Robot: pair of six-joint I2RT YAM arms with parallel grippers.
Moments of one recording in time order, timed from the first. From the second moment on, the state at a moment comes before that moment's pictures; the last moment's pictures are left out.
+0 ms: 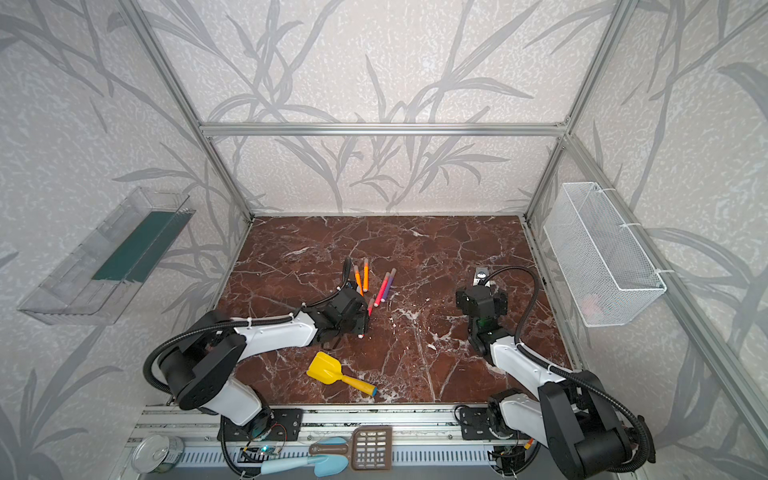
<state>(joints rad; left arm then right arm) -0.75 1.52 0.73 -0.17 -0.25 -0.60 0.28 1.21 0.35 0.36 0.53 0.06</state>
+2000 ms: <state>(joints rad) -0.03 1.58 0.35 0.89 -0.44 -0.05 0.16 1.56 0.37 0.80 0.29 -0.05</state>
